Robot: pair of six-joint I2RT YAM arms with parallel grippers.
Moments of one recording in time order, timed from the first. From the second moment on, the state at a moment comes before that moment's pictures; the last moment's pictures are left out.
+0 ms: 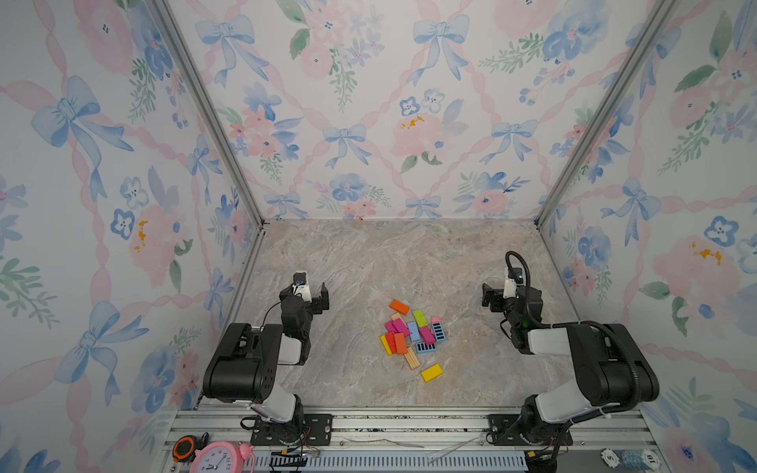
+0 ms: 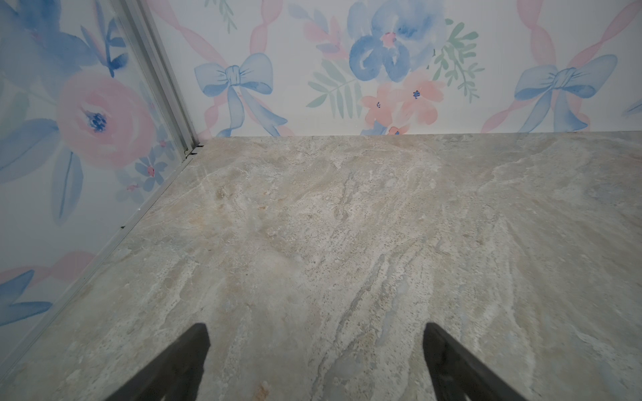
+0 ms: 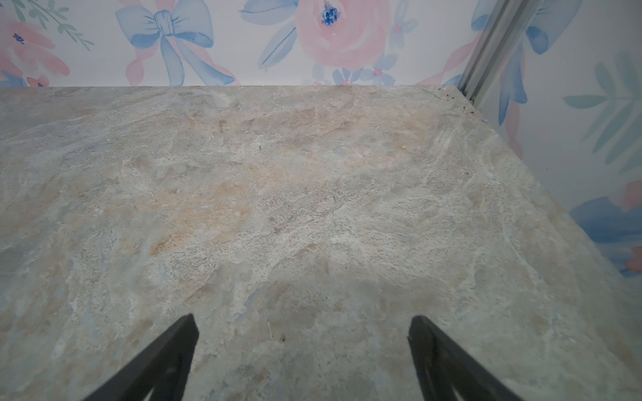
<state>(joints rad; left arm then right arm) -0.04 1.56 0.27 1.05 -0.11 0.03 0.03 1.54 0.38 0.78 0.03 0.01</state>
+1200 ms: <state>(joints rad) -0.04 1.38 0.48 0.61 -0.15 -0.01 0.03 1.38 0.42 0.62 0.04 0.01</state>
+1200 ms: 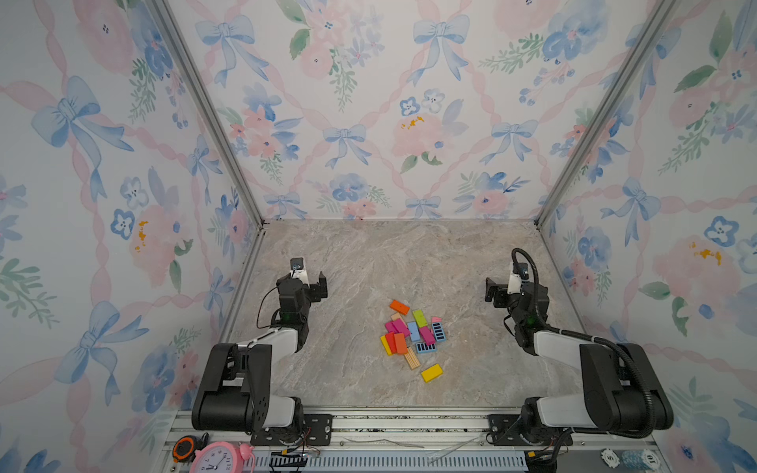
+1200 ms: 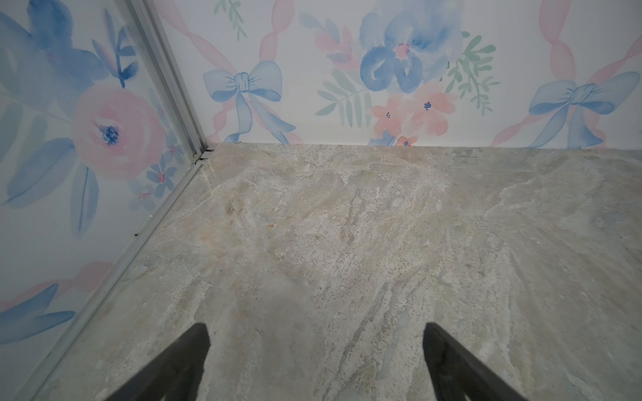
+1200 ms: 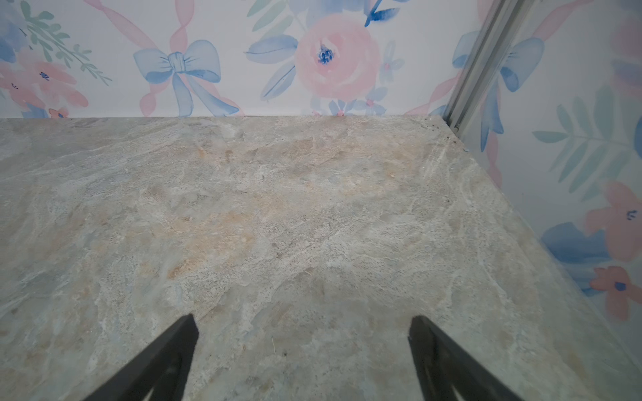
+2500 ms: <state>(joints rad) -0.18 0.96 0.76 -0.35 0.14 -0.51 0.21 1.13 1.01 -0.60 -0.27 0.36</state>
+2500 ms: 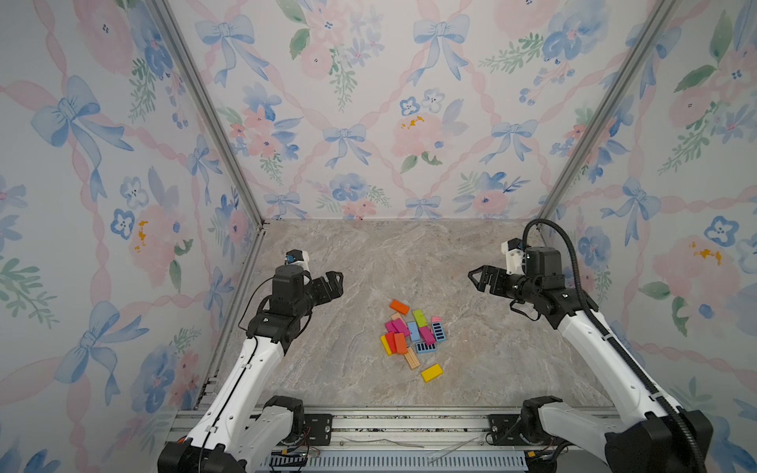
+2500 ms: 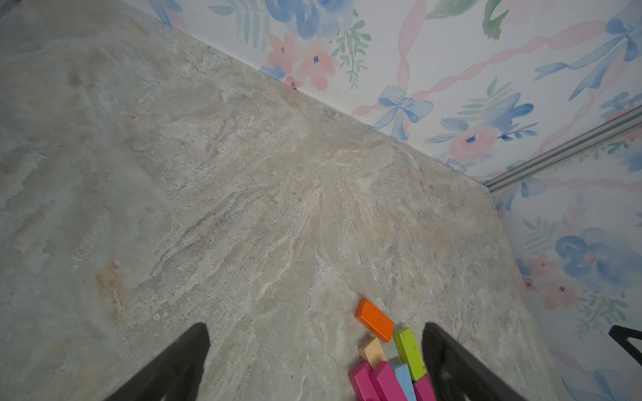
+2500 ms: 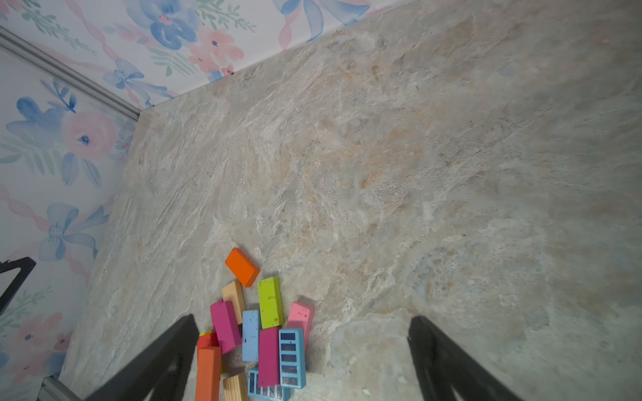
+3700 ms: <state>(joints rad) -0.56 1.07 0.60 -0.42 0.11 -0.63 0.84 1.69 1.15 -0.62 -0.18 0.42</state>
